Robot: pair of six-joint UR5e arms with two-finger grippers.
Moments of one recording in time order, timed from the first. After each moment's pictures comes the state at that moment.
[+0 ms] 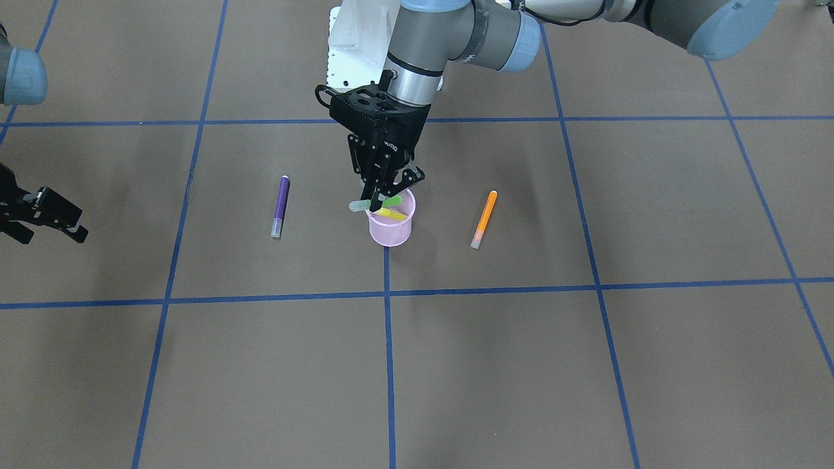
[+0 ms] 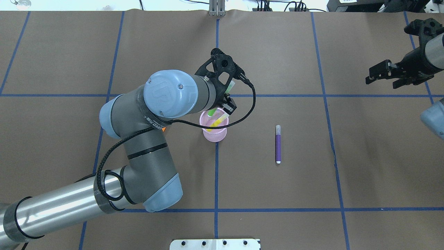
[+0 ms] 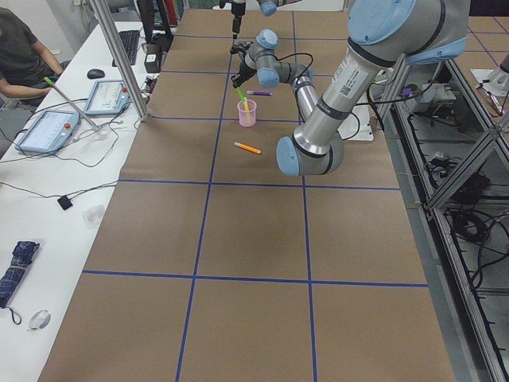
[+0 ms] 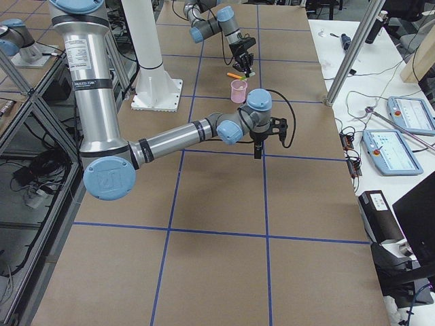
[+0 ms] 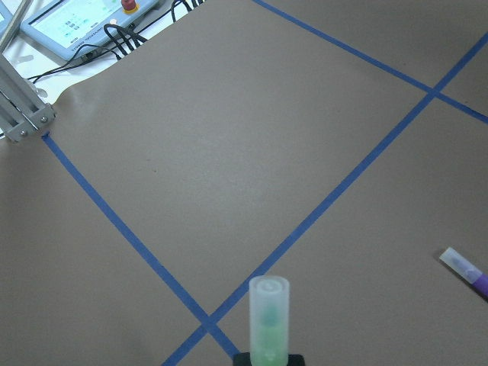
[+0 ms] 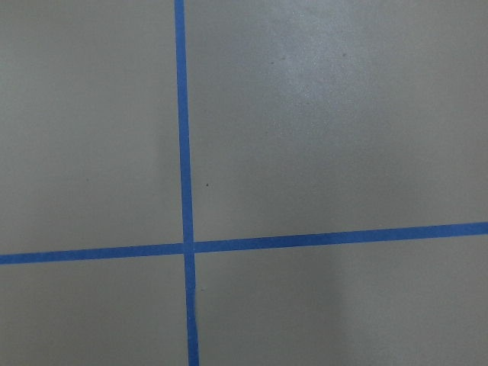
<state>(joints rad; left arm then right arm) -0.49 -2.37 -1.65 -1.89 -1.55 -0.50 1.13 -1.44 1.77 -1.25 2.27 0.85</state>
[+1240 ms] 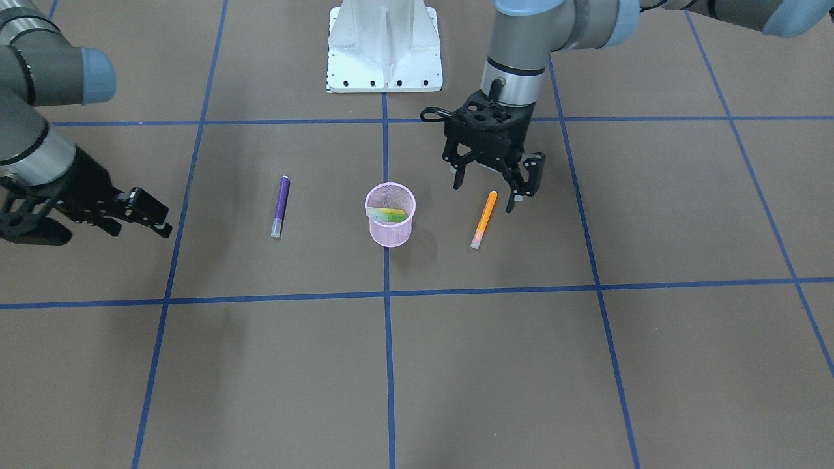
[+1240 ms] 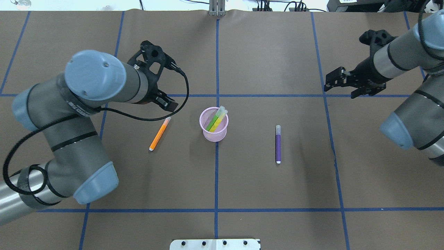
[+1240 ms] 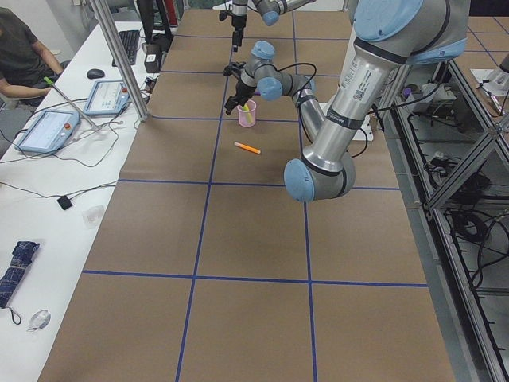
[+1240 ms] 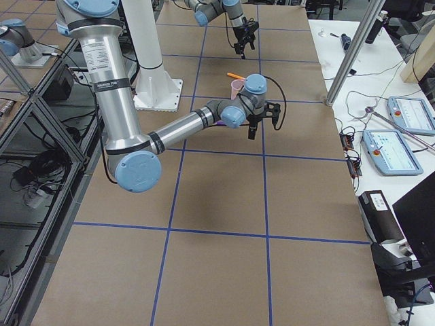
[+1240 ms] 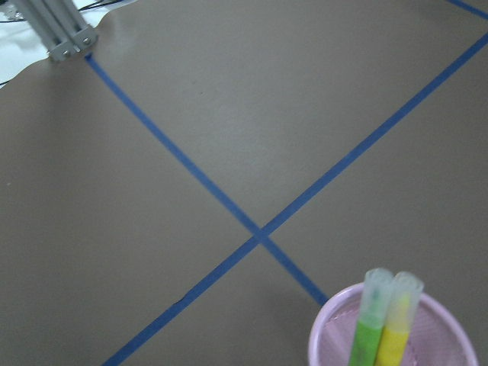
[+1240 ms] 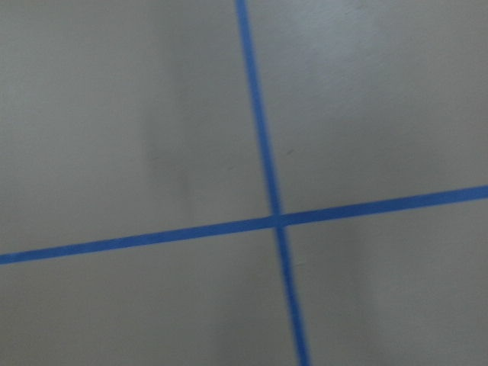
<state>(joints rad) -0.67 -2.09 -1.93 -1.60 -1.73 -0.54 0.91 -1.30 1.78 -1.25 2.19 1.14</state>
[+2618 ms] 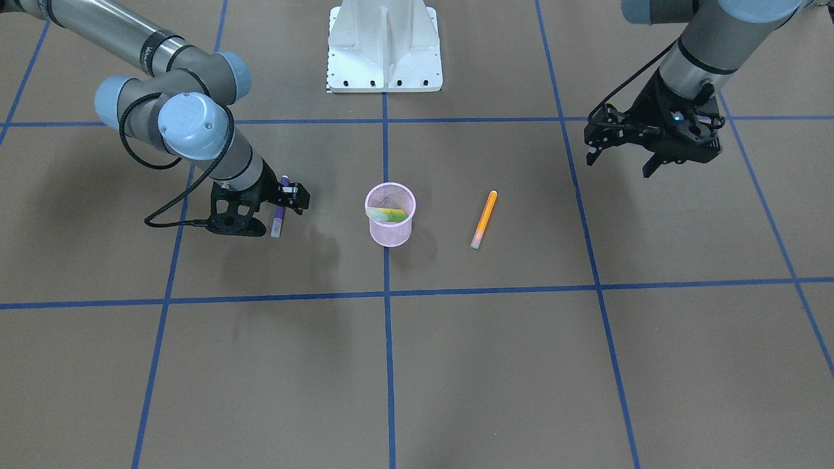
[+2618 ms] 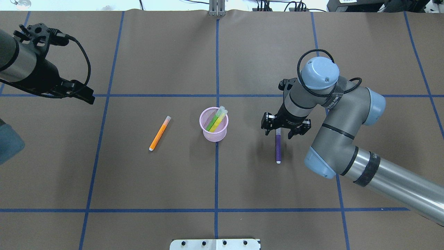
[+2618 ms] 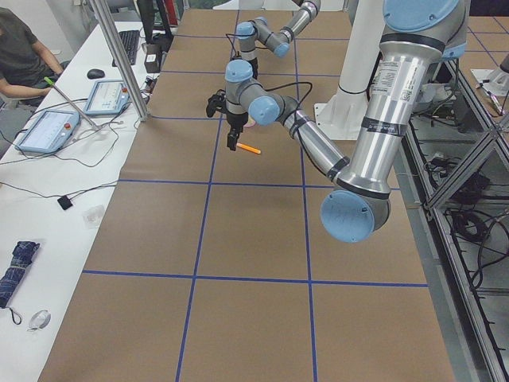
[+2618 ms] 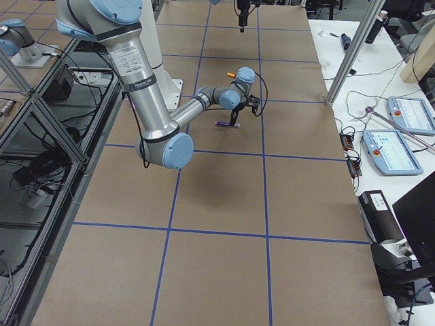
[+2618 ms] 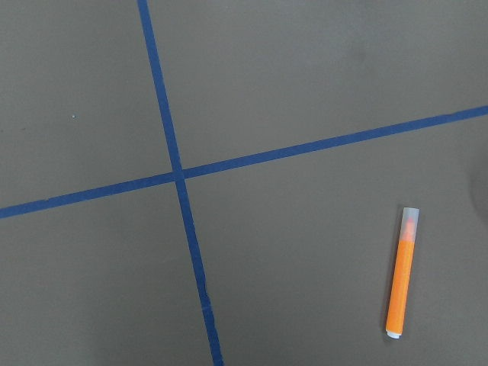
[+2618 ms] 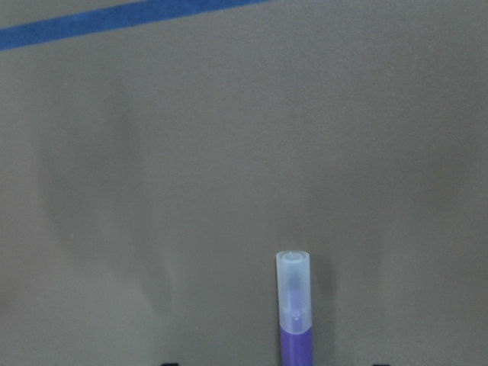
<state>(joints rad) -0.94 -1.82 -2.05 -1.56 -2.17 -0.69 0.66 -1.09 1.60 -1.40 2.17 1.22</state>
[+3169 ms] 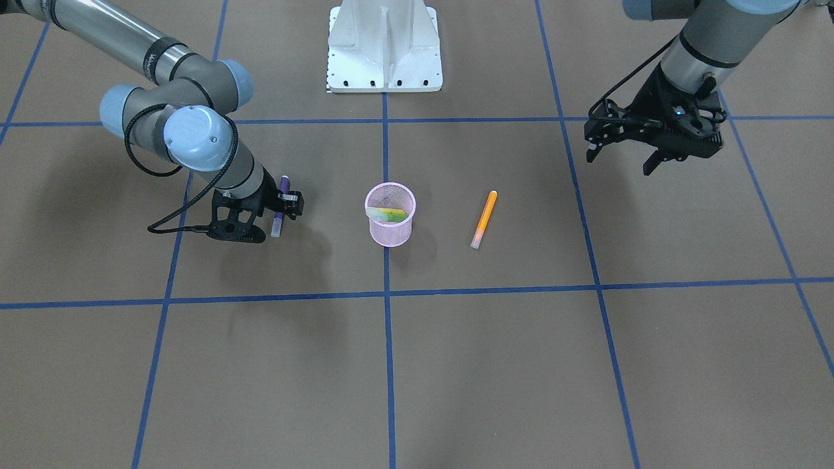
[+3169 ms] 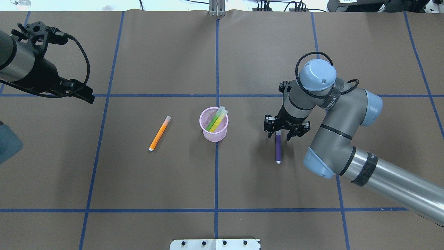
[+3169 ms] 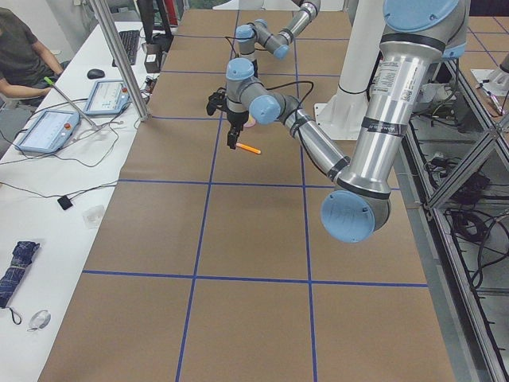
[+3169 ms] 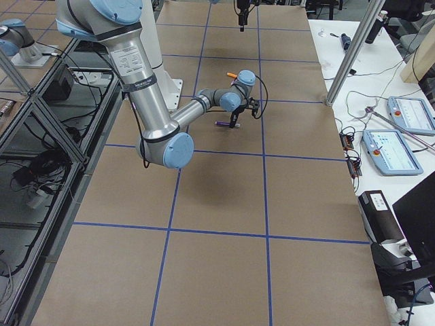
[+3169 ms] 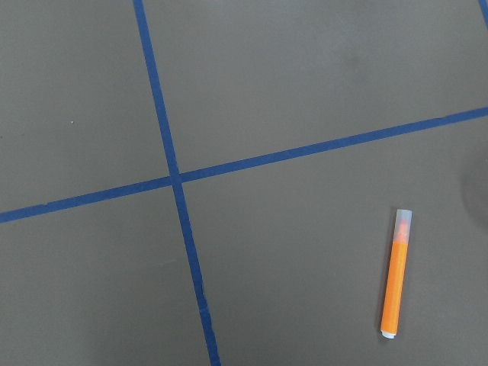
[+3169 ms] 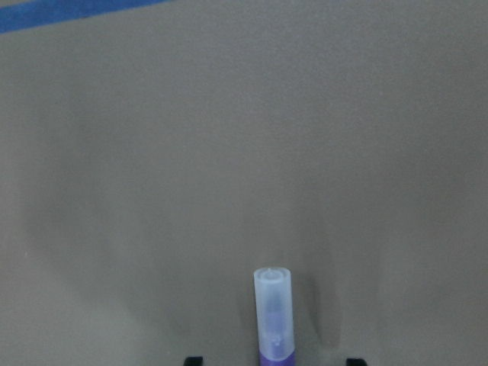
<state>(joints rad) -0.94 -1.82 -2.07 -1.56 -2.16 -0.69 0.65 -1.09 1.58 -1.40 2.18 1.22</state>
